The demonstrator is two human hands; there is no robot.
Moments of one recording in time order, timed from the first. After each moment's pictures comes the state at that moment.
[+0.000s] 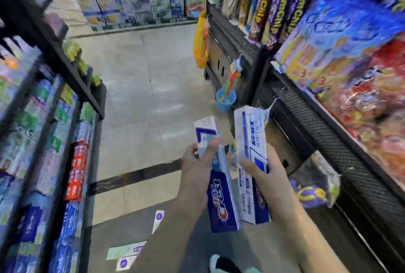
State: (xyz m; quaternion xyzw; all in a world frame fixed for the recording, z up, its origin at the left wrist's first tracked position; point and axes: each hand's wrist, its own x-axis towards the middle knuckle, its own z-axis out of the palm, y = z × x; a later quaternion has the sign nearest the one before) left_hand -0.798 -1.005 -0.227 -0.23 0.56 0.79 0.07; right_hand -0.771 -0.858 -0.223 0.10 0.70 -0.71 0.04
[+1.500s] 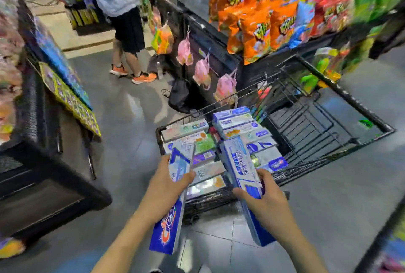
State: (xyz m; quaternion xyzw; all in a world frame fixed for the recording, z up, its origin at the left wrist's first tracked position) left_hand -0.136 -0.761 -0.201 0.58 0.56 0.27 0.53; right_hand 0.089 -0.860 -0.196 0.77 0.40 -0.36 -0.34
